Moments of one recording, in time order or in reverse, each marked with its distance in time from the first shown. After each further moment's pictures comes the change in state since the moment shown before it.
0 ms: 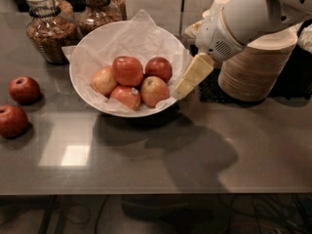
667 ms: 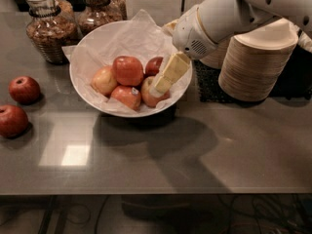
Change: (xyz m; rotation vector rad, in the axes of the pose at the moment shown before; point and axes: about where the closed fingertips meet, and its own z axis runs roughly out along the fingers) arm -0.037 0.001 0.036 -0.057 -0.090 -0.062
